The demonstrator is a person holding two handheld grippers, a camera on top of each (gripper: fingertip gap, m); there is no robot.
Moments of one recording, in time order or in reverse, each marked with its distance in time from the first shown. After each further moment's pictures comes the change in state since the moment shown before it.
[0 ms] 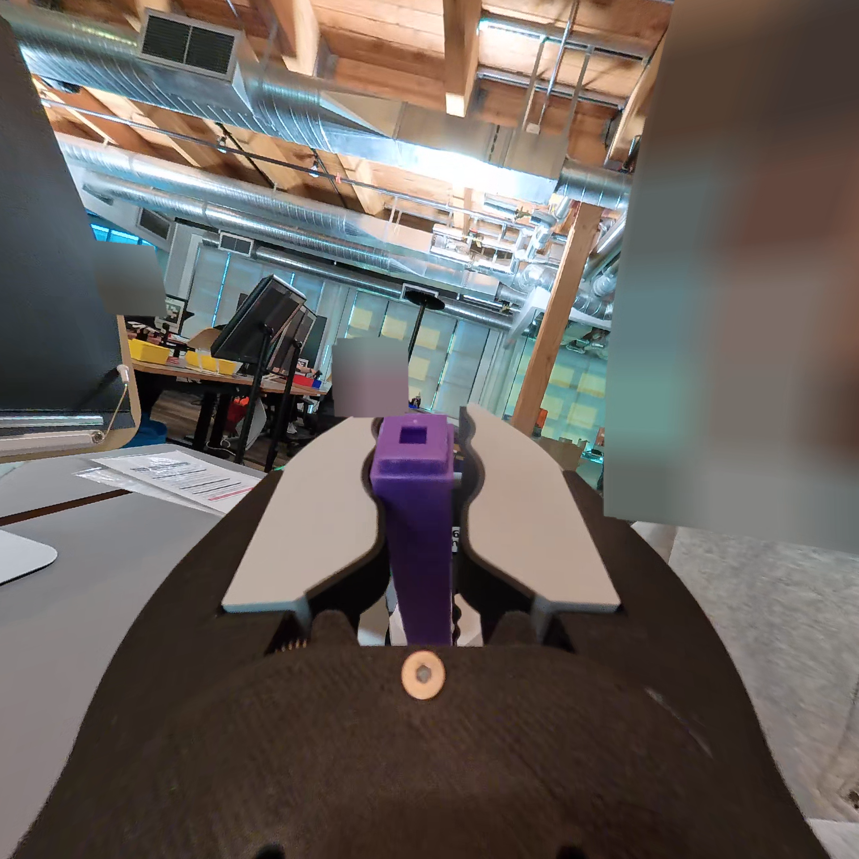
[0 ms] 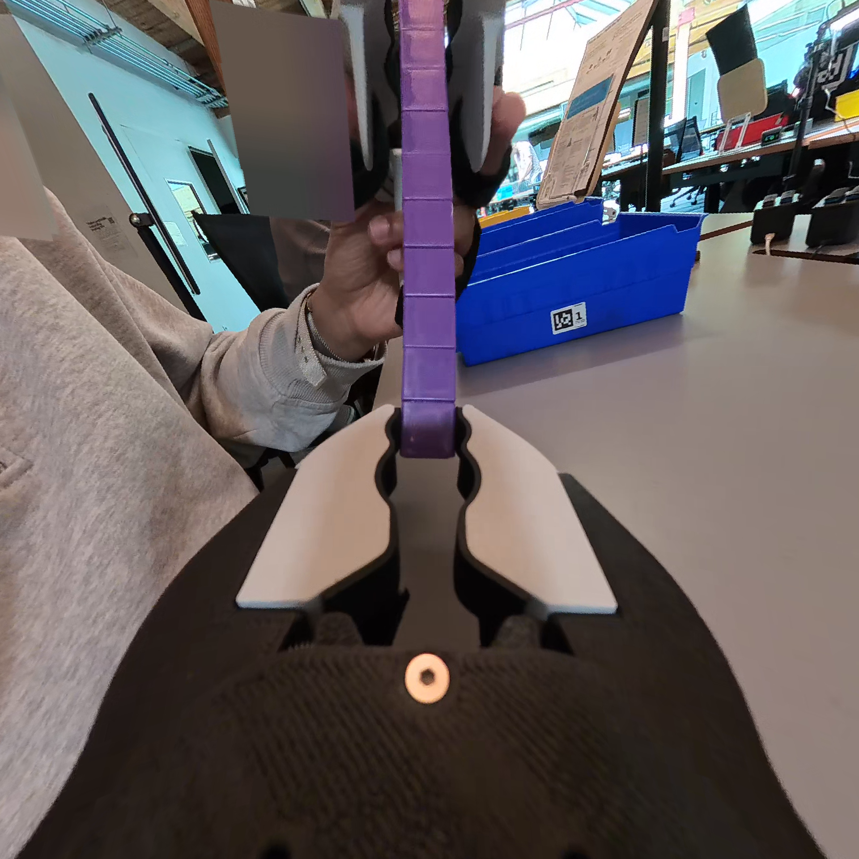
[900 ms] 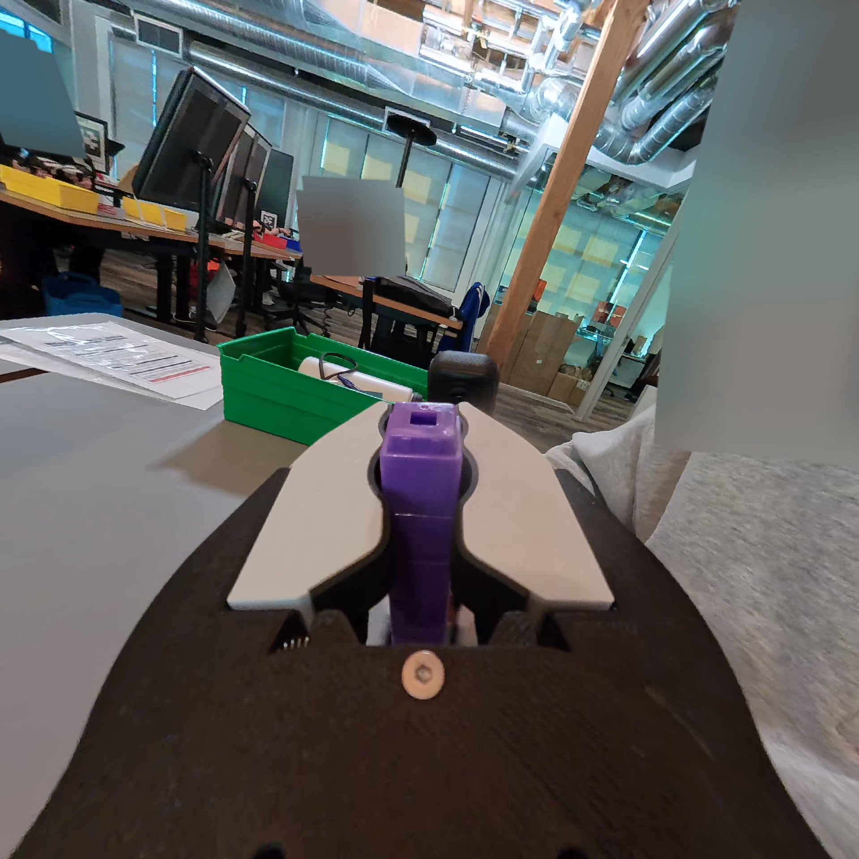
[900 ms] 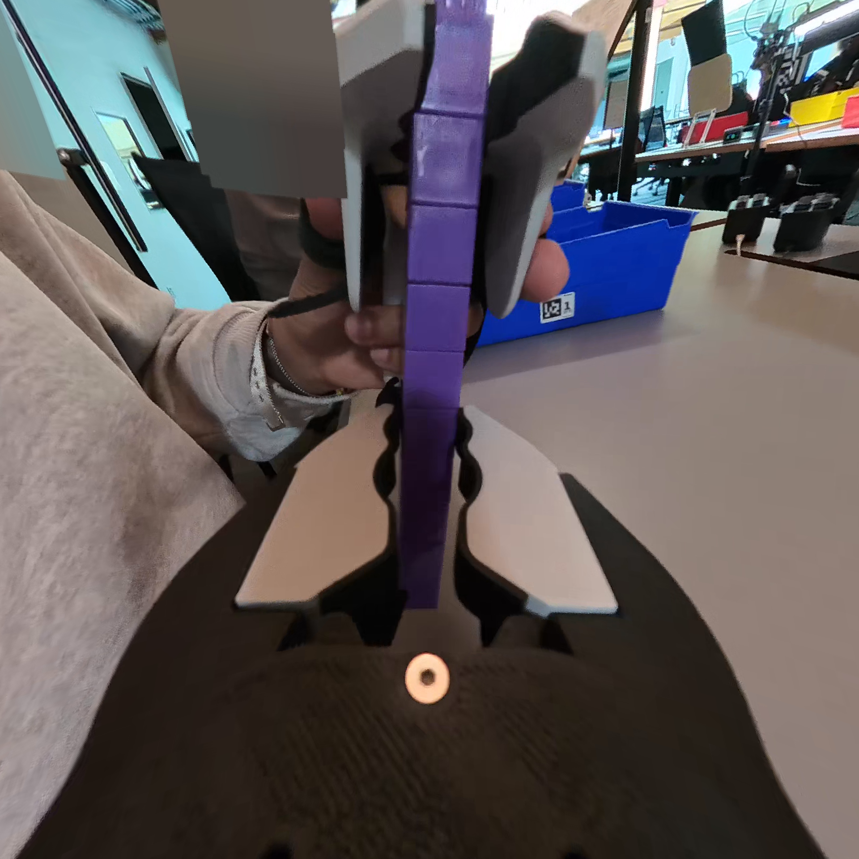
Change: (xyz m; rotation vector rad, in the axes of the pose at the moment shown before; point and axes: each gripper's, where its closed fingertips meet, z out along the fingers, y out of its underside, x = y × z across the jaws) left arm 0.018 0.094 0.036 -0.337 0.021 -0.020; right arm -0.011 0.005 0.014 -0.057 0.073 -0.075
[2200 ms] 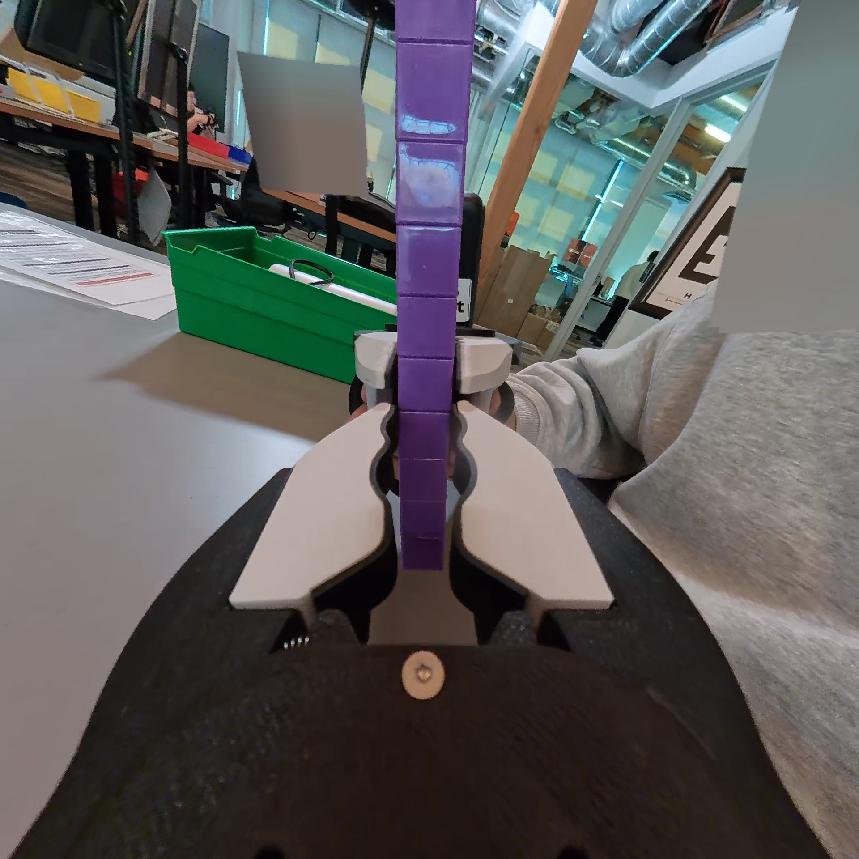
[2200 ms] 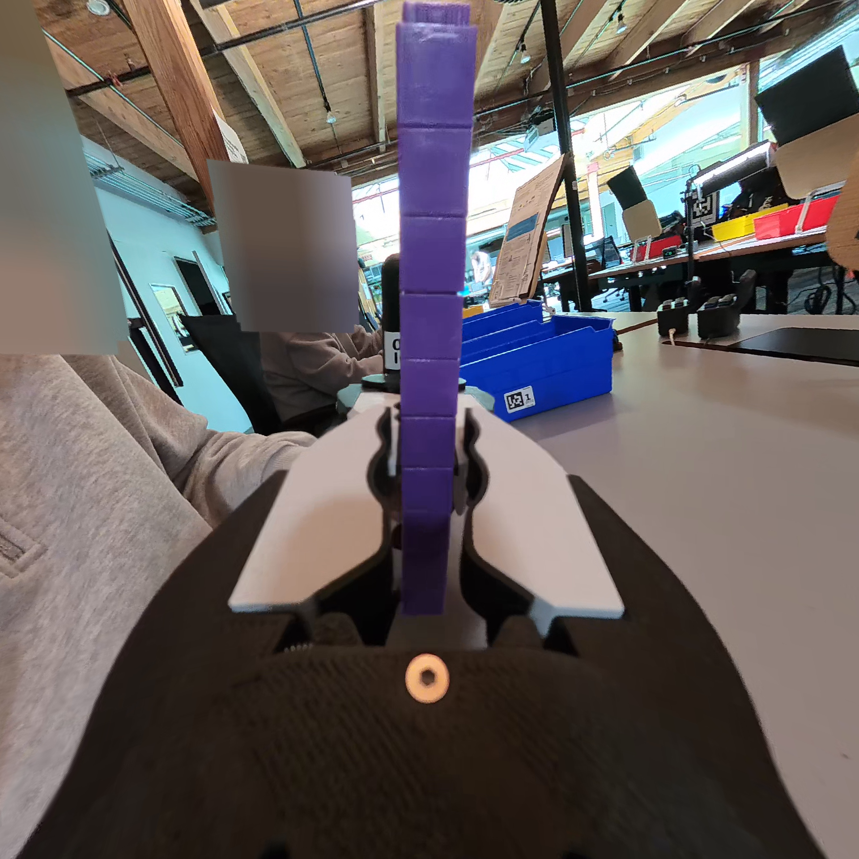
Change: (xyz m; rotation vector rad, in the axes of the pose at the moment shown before) left arm -0.019 0.068 0.000 -0.152 0.080 -0.047; right arm 0.030 -0.047 -0.043 0.266 0.024 0.078
